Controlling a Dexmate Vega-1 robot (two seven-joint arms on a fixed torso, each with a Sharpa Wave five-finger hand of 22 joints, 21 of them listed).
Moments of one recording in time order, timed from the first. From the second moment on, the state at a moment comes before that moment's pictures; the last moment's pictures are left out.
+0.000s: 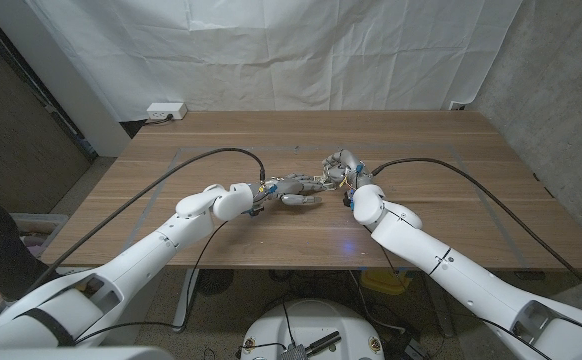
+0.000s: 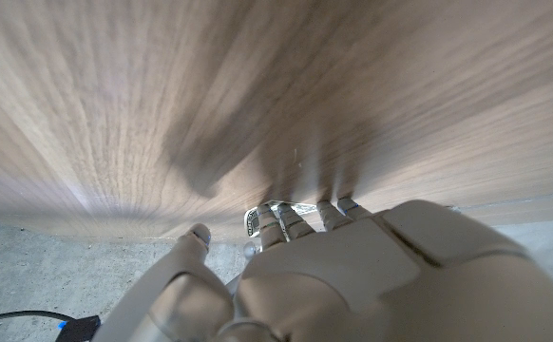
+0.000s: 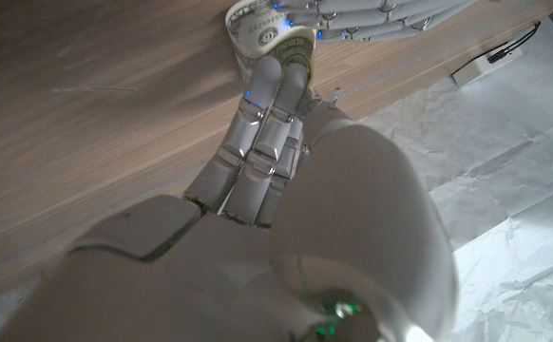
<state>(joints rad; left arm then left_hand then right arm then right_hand) 0.71 0.55 0.62 -1.39 0.78 -0.35 -0.30 0.03 0.06 0.36 0.14 0.25 0.16 -0.20 0.18 0.17 0.08 -0.22 0.19 0.18 -0.06 -0.04 0.17 0.17 -0.27 -0.06 0.43 0.19 -0.82 -0.49 -0.73 -1.83 -0.12 -0.57 -0.36 1.51 0.09 0.38 -0.17 0.18 0.73 0.01 0.21 0.24 0.68 0.04 0.44 0.29 1.02 -0.16 0.43 0.65 0.75 -0.08 0.98 0.22</state>
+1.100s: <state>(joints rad) 0.74 0.57 0.61 -1.42 0.79 -0.34 -0.26 0.04 0.07 0.36 0.13 0.25 0.17 -0.21 0.19 0.17 0.09 -0.23 0.21 0.18 -0.03 -0.04 0.19 0.17 -0.27 -0.06 0.43 0.19 -0.80 -0.48 -0.75 -1.77 -0.13 -0.54 -0.32 1.51 0.09 0.38 -0.17 0.18 0.73 0.01 0.21 0.24 0.68 0.04 0.44 0.30 1.02 -0.16 0.42 0.66 0.73 -0.07 1.01 0.21</state>
